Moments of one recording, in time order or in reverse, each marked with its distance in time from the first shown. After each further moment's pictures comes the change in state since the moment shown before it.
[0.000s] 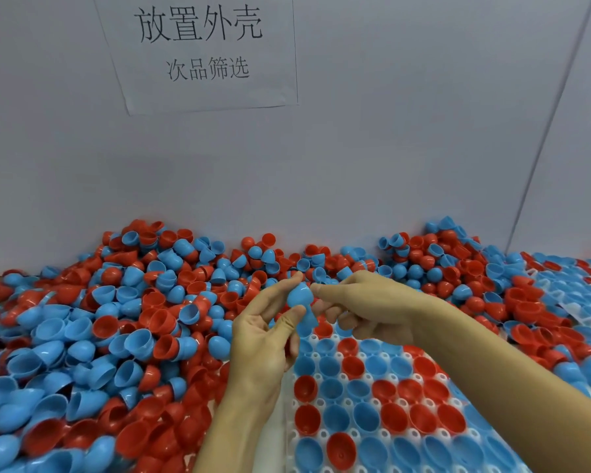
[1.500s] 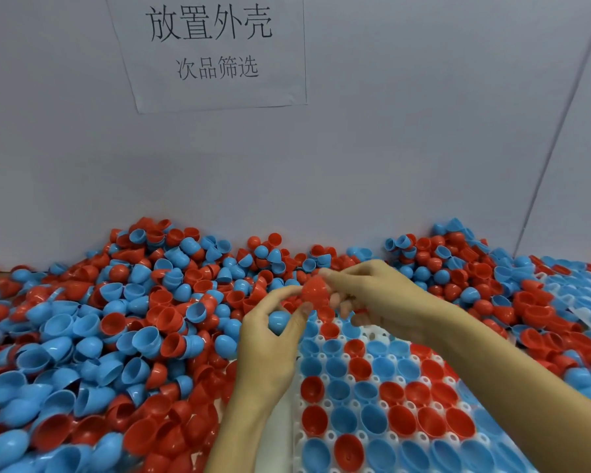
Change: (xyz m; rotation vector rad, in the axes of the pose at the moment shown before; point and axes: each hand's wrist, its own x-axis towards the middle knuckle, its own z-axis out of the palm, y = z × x) left_hand 0.003 -0.004 -0.012 0.449 0.051 0.142; right_hand 0.000 0.001 0.000 0.001 0.144 -0.229
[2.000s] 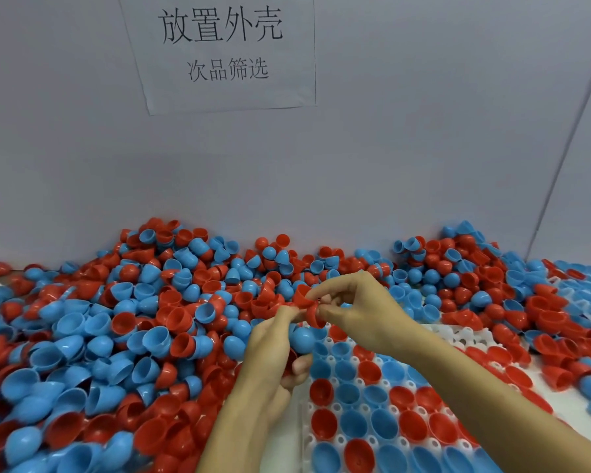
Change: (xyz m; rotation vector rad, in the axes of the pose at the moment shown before) left_hand 0.004 0.003 -0.004 -0.431 -0.081 -0.560; right_hand 0.011 0.020 0.029 -0.261 0.115 -0.320
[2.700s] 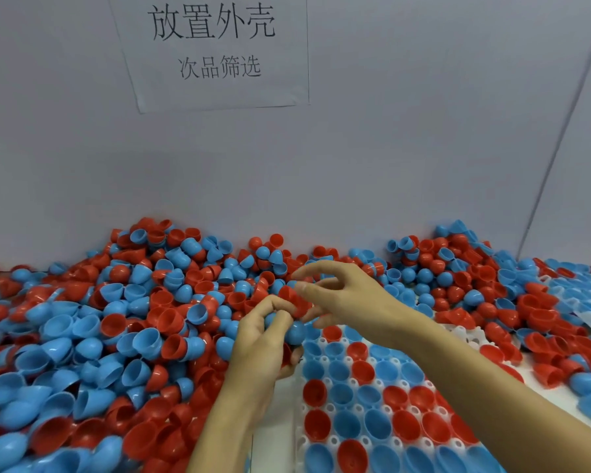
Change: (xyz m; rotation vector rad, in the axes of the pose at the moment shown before) left_hand -0.003 0.004 -0.004 0.173 -0.050 0.251; right_hand 0.010 -0.009 -0.005 0.241 -0.154 0.121
